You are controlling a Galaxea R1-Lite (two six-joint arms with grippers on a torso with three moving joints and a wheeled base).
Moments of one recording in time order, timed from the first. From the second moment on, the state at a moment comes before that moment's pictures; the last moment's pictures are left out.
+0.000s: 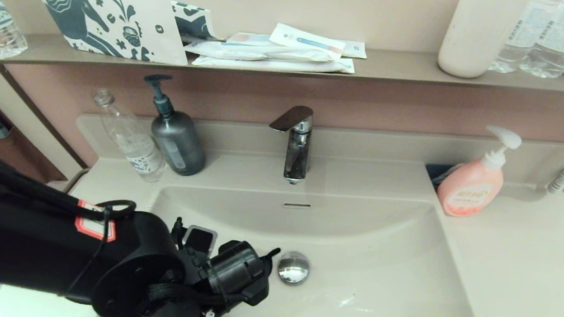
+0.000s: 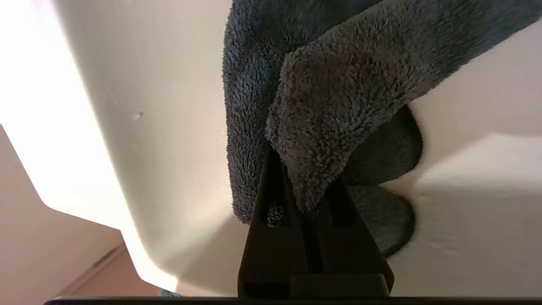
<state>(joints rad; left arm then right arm) -0.85 1.82 -0.91 0.56 0.69 -0.75 0.00 0.00 0.00 0.01 0.00 0.00</state>
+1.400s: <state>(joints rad) -0.48 1.87 -0.74 0.01 0.55 -0.10 0.00 0.00 0.00 0.01 0.00 0.00</state>
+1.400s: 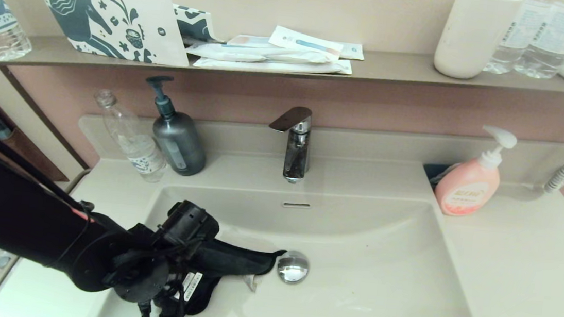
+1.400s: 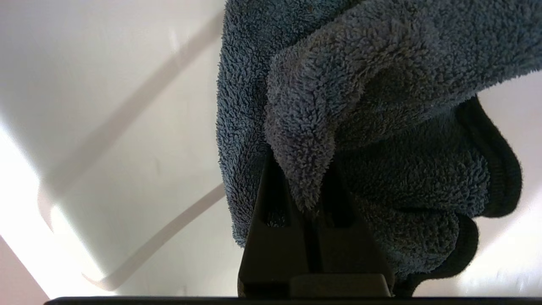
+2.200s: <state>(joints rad) -0.31 1.92 -0.83 -0.21 0.51 0.33 0.00 0.00 0.00 0.01 0.00 0.00</state>
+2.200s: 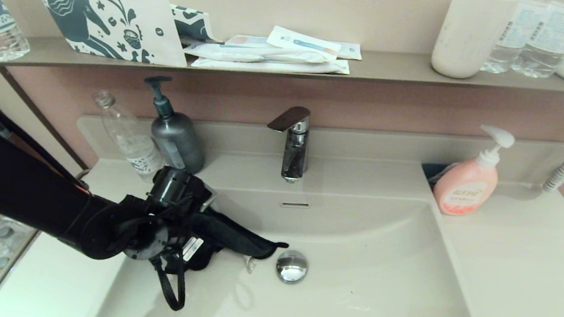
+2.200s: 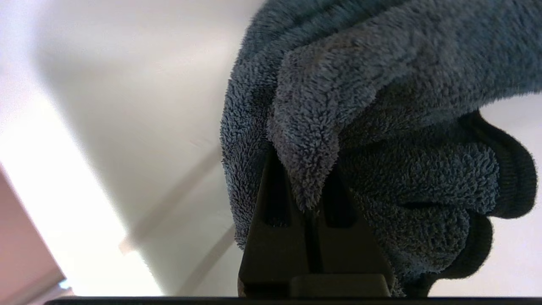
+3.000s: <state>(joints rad) -0.26 1.75 -0.62 -0.22 0.52 0.45 0.00 0.00 0.00 0.01 0.00 0.00</state>
